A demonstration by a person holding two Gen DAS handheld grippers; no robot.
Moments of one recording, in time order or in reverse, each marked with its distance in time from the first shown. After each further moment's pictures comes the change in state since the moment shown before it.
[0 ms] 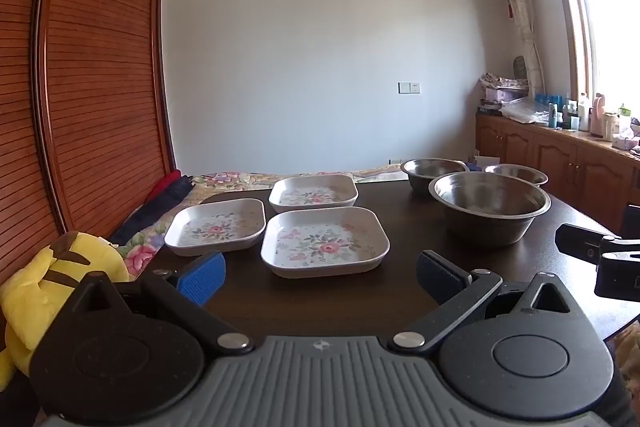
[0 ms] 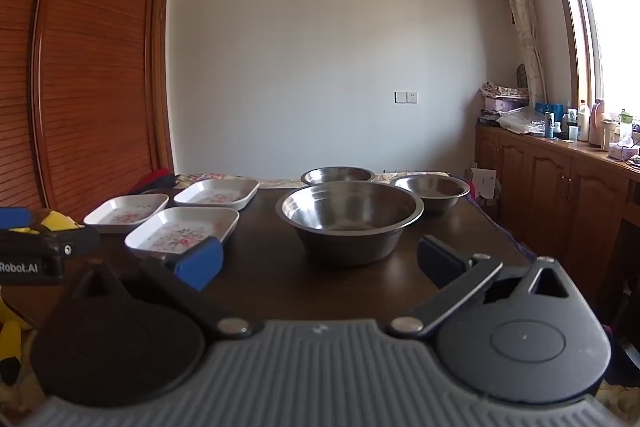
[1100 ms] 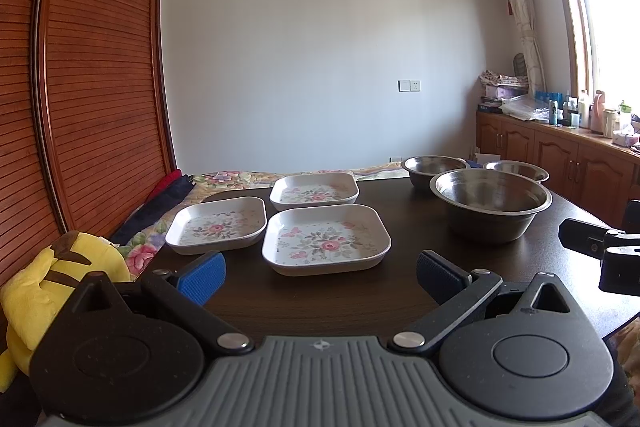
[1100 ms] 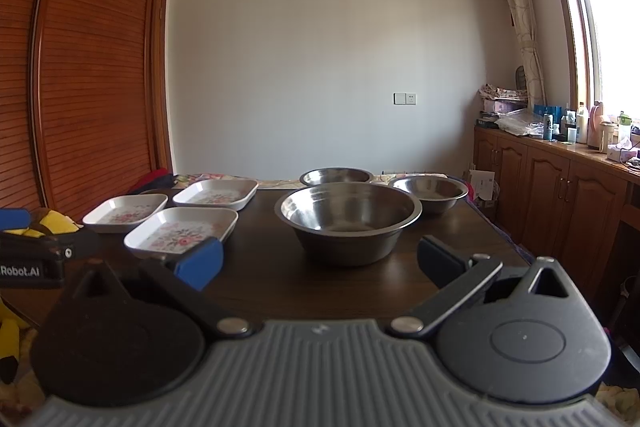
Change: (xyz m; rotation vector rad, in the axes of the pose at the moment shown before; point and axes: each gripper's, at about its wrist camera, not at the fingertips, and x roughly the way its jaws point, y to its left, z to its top) left arm 0.000 0.003 -0.005 0.010 0.006 -0.008; right arm -0.001 0.000 -0.001 -0.006 -0.005 -0.003
